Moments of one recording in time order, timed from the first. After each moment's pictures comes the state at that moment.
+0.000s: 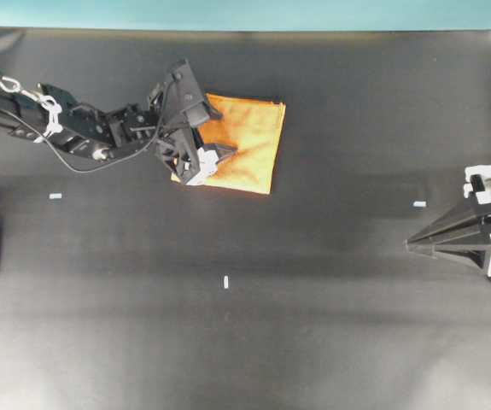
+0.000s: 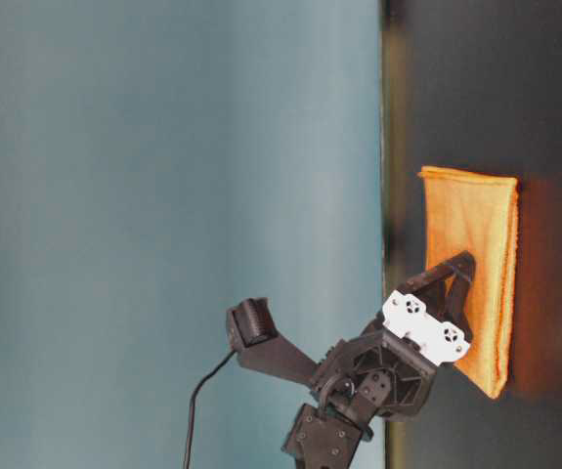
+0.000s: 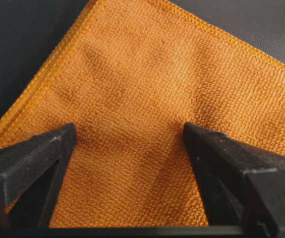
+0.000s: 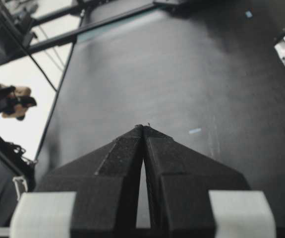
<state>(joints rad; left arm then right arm) 0.41 0.34 0.70 0.04 -0.63 -0.04 0.18 -0.95 1.26 0.00 -0.16 0.40</state>
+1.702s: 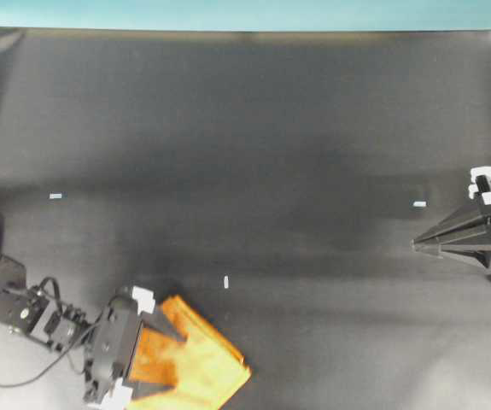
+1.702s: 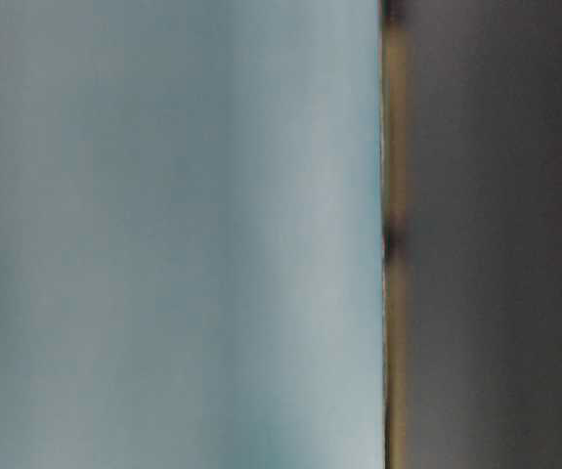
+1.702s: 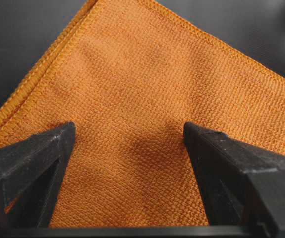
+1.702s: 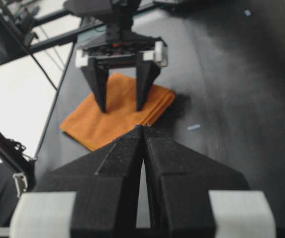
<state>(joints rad) -0.45 0.21 0.94 0.04 -0.63 -0.26 0.18 -1.00 1.29 0.00 -0.16 0.40</state>
